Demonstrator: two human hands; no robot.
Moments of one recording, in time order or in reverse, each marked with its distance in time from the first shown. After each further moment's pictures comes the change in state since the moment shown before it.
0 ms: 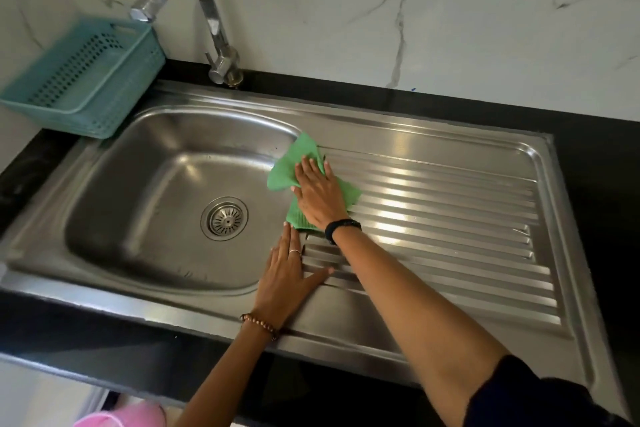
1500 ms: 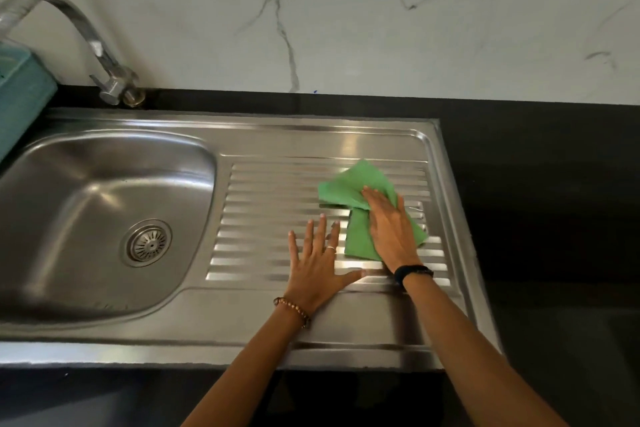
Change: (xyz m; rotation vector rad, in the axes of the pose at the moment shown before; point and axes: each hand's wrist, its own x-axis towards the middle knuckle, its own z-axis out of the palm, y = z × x) left_hand 0.020 0.142 0.102 0.291 -0.038 0.297; right_hand -0.186 0.194 -0.031 0.195 0.356 0.335
